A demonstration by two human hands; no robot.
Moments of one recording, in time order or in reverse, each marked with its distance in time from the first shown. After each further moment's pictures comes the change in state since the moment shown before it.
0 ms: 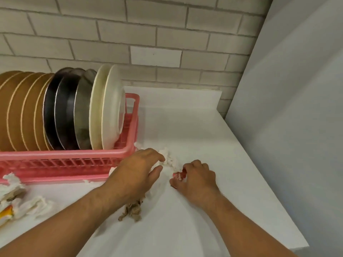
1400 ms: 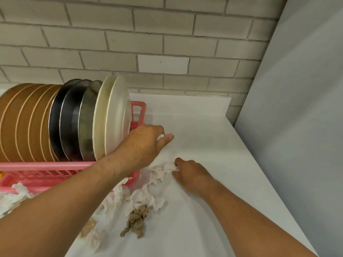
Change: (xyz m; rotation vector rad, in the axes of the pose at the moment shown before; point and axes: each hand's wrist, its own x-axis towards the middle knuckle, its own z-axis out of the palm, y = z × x) left_hand 0.080 -0.004 -0.042 0.054 0.039 -0.130; right_hand 0.060 -0.017 -0.013 0.042 -0.165 -0.228
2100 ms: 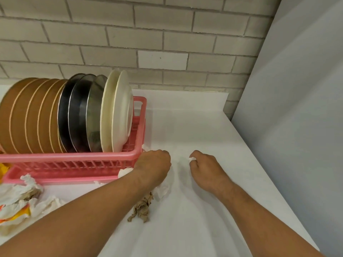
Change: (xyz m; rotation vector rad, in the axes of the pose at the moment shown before) left_hand -0.032 0.004 0.070 0.516 -0.336 -0.047; right_hand -0.051 0.003 -0.015 0.300 0.220 0.100
